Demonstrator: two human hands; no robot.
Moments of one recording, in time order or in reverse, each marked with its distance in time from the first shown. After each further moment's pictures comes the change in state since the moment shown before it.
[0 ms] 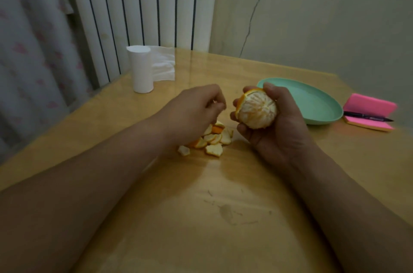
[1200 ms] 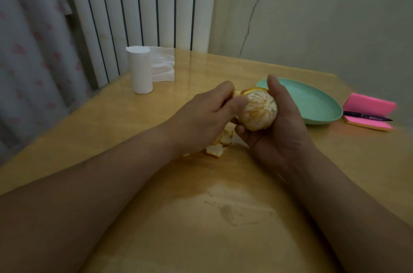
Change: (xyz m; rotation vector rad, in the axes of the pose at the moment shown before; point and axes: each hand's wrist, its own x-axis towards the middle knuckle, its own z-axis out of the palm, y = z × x) left_hand -0.004 0.009 0.015 -0.210 0.027 0.195; right_hand -0.007 -0.002 0.008 0.073 -0.007 0.060
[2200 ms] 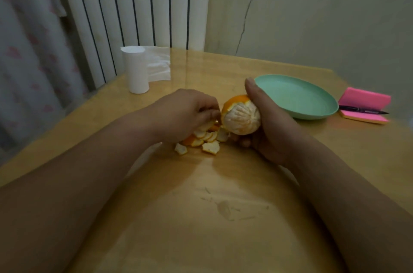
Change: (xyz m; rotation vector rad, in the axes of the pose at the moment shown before) left_hand 0.002 -0.005 -0.030 0.377 -0.226 -0.128; right_hand 0.001 -0.003 -0.004 -0.515 0.009 0.069
